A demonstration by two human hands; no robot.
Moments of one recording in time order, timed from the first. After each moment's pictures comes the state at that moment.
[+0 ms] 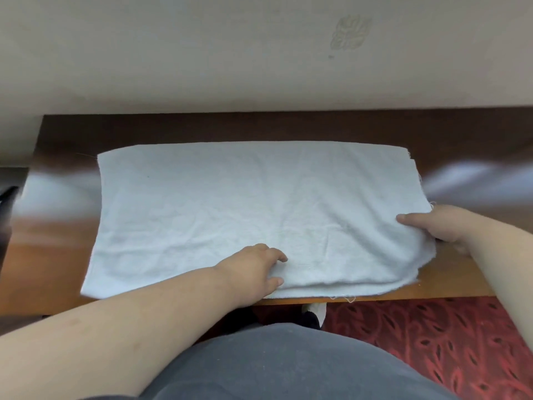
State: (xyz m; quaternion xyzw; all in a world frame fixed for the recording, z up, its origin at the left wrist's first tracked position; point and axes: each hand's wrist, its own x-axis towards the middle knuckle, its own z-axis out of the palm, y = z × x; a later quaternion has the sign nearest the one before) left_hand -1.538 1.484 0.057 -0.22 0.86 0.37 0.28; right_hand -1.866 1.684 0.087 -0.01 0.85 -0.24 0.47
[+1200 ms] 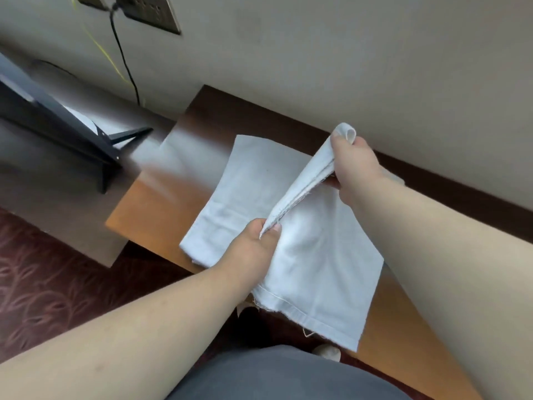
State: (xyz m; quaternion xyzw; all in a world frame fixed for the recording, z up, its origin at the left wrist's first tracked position) left_hand -1.434 1.425 0.097 -0.63 0.49 0.59 -0.11; right_hand -1.645 1.342 0.124 -0.17 0.73 -0.47 0.46
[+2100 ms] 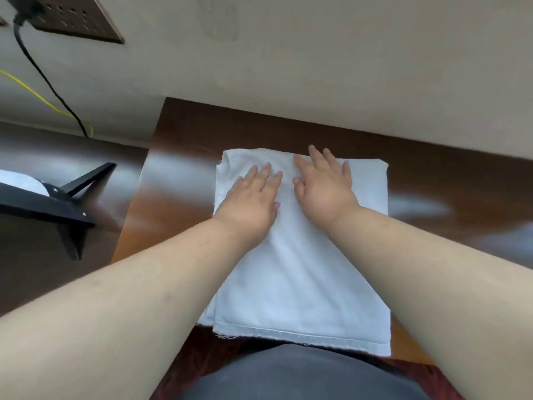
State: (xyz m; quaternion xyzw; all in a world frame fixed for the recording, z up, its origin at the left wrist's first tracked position) left_hand -1.413 1.239 0.033 -0.36 0.91 0.19 0.10; right_hand -1.581 1.299 0.034 -0.53 0.82 0.00 0.20
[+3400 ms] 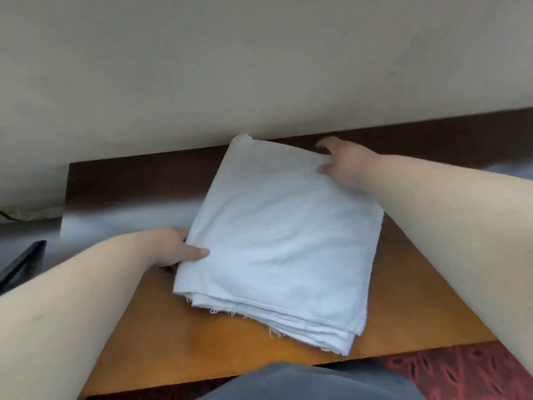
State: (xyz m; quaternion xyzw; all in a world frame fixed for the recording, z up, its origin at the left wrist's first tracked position) left_hand -1.460 1.208 0.056 -0.44 0.74 0.32 0.40; right_hand -1.808 1.383 0.048 -0.38 0.87 -0.09 0.31
